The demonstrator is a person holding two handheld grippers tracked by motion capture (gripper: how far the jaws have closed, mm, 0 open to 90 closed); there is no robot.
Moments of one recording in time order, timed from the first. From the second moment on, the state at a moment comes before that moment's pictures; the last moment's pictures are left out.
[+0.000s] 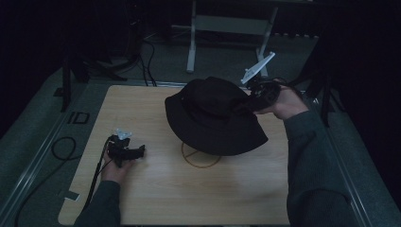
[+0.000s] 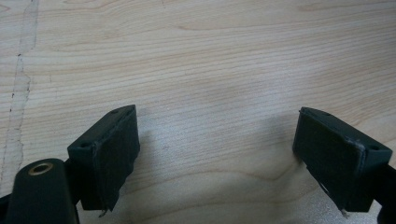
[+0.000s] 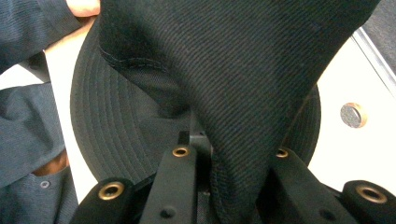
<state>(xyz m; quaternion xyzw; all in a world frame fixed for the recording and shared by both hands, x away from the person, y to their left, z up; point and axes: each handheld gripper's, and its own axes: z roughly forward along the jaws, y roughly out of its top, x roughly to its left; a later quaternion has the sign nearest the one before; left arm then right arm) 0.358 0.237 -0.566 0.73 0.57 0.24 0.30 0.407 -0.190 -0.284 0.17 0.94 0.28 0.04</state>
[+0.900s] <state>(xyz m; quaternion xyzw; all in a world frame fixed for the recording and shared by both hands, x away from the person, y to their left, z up) 0.358 0.237 -0.566 0.73 0.57 0.24 0.30 0.412 -0.162 -0.298 0.17 0.95 0.26 0.04</state>
